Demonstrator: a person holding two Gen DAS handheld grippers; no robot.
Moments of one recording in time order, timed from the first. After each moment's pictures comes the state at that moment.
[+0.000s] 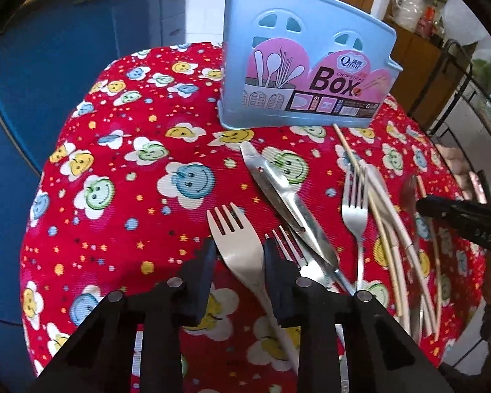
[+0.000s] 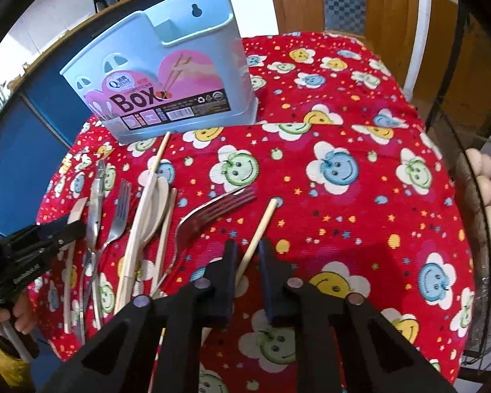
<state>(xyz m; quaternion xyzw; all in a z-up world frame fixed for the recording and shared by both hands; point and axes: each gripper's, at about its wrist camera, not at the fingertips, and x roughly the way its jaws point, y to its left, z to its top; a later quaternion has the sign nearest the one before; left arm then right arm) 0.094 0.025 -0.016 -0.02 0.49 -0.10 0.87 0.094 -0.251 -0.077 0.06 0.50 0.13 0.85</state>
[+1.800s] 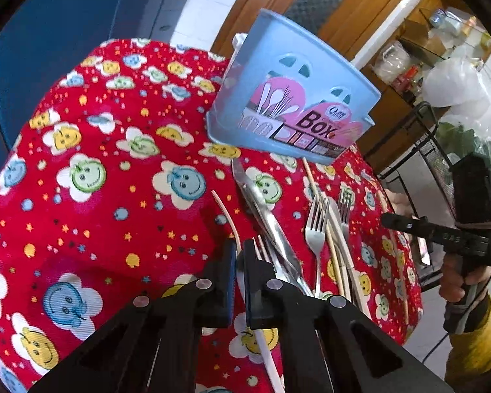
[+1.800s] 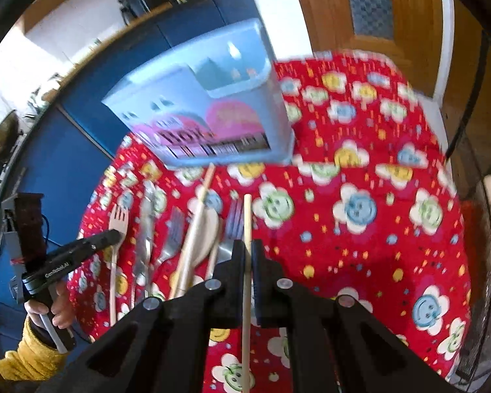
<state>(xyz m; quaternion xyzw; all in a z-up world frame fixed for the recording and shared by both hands) 0.087 0.062 -0.010 -0.17 0.45 -0.18 0.86 0.096 -0.251 -0.032 0.08 0.47 0.20 0.86</state>
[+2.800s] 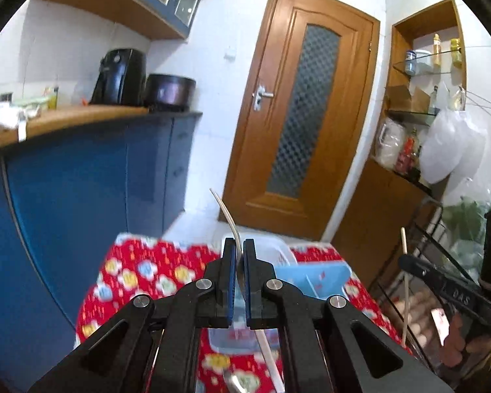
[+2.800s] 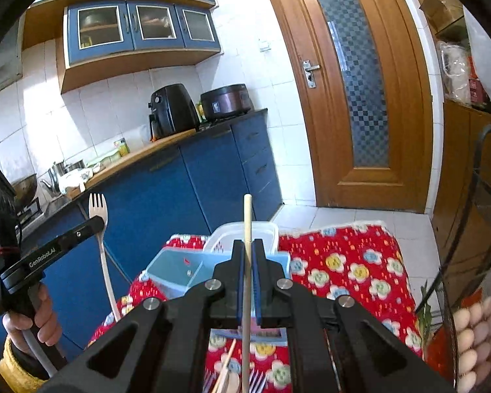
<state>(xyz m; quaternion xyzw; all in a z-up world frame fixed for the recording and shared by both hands) 0.135 0.044 0.169 -0.10 0.20 -0.09 0.97 0.122 -0.248 0.095 0.09 0.21 0.18 0.96</state>
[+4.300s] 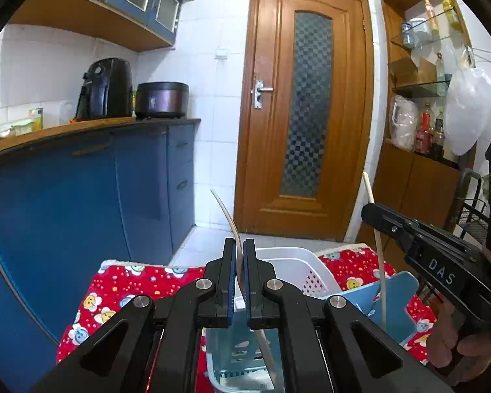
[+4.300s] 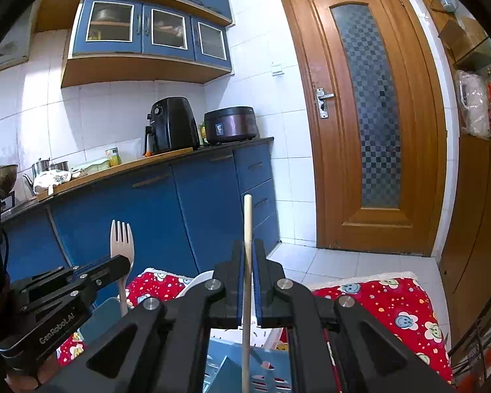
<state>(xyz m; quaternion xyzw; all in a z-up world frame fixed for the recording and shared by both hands) 0.220 -0.005 0.102 -0.03 0.18 -0.07 0.98 0.215 -0.198 0.051 0.05 0.12 0.18 0.98</state>
